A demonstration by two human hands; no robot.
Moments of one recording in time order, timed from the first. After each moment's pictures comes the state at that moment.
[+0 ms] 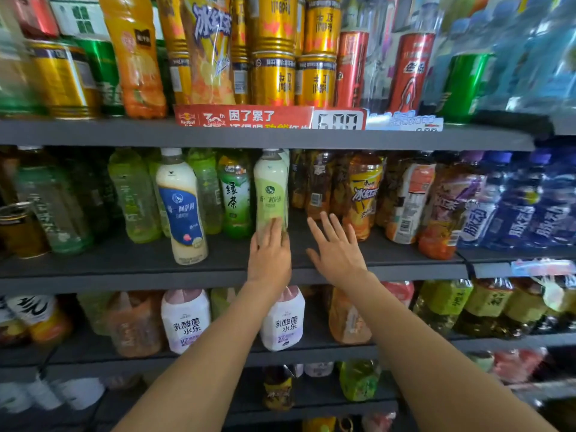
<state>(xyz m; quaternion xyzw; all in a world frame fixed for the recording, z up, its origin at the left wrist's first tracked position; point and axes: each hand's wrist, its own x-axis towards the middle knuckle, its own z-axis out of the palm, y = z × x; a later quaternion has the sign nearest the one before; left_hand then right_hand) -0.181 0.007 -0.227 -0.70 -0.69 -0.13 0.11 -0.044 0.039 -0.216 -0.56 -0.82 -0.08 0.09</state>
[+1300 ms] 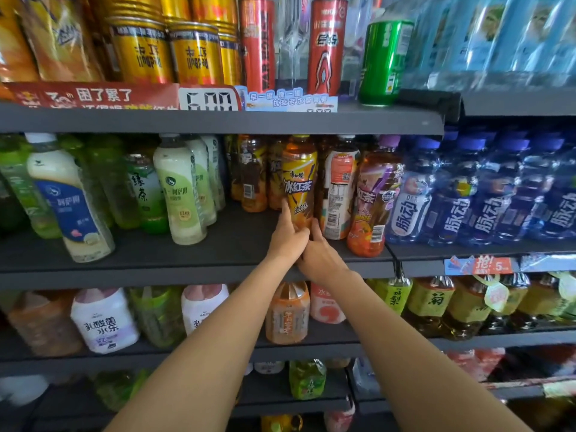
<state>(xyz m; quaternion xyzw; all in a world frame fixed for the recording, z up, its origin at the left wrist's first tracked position) 0.004 0.076 -0.206 -0.53 -0.66 -0.42 -0.34 0.083 0.096 -0.242 -0.48 -0.87 0.00 0.06</state>
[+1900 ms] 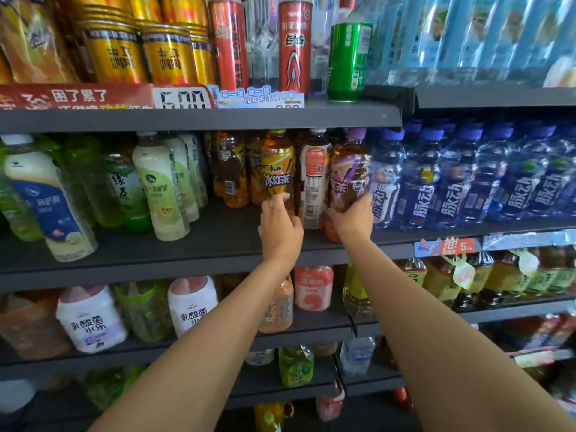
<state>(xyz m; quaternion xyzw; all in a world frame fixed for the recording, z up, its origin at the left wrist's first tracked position) 0.036 0.048 -0.202 -0.56 -0.65 -0.50 -0.11 0.147 0.088 -0.190 -0.67 -0.51 0.23 0.49</state>
